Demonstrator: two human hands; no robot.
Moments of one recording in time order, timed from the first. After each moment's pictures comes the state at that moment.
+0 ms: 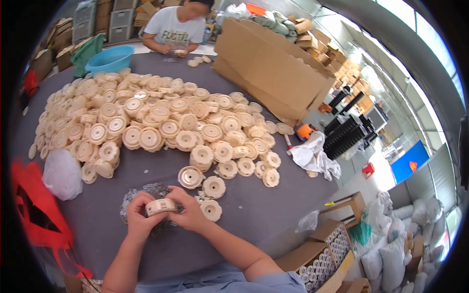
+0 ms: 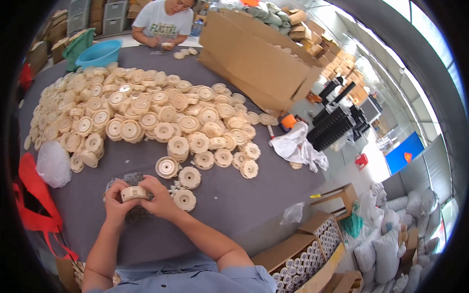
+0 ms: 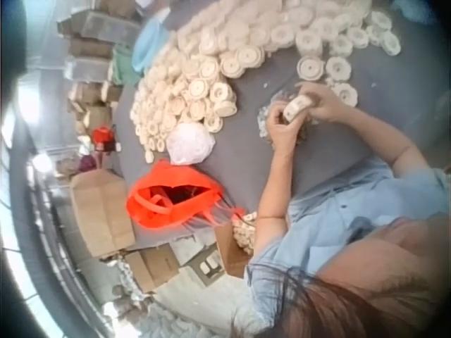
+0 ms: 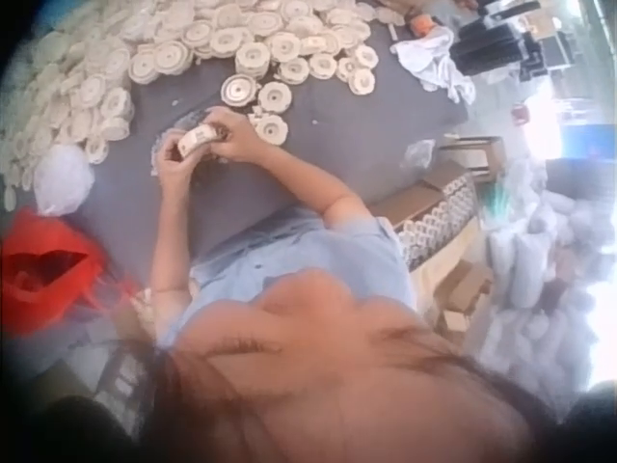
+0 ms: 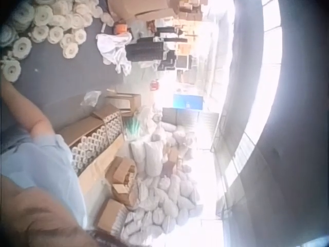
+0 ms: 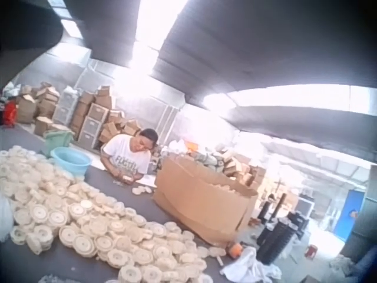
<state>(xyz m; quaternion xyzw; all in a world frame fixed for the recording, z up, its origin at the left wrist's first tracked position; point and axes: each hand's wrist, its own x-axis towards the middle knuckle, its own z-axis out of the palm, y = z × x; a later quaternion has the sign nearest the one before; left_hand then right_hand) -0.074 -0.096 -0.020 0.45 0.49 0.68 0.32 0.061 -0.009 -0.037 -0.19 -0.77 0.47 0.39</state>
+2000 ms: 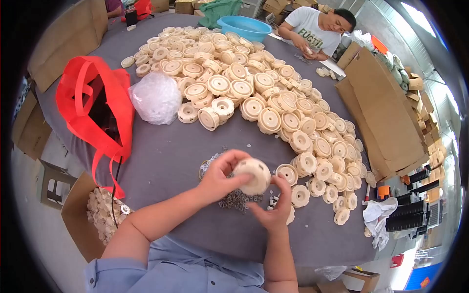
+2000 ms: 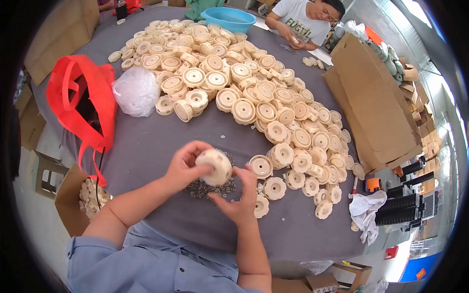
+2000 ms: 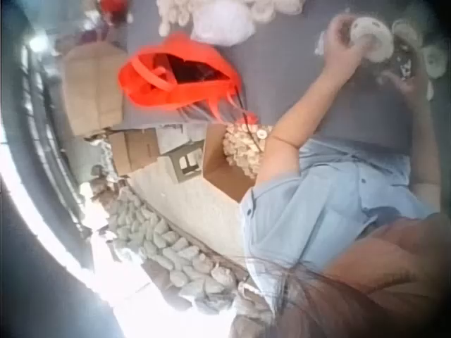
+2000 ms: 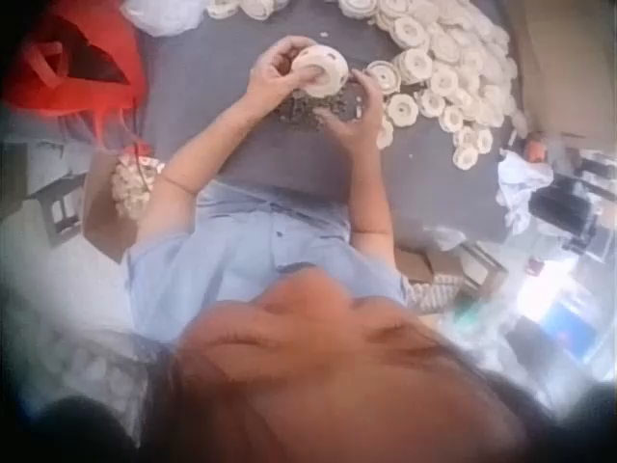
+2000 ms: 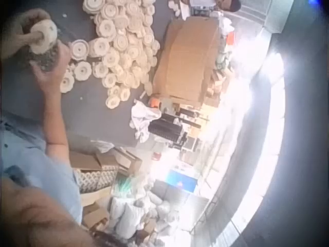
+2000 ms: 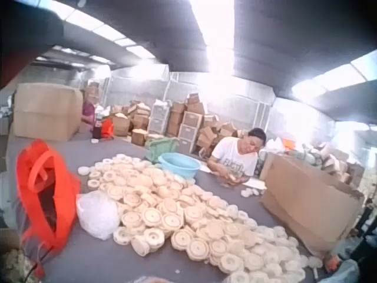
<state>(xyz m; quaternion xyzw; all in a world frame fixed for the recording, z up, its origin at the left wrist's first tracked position) -0.083 -0.111 -0.008 0.34 0.43 0.74 0.39 0.064 -0.020 -0.008 -0.12 -0.83 0.32 0.45</state>
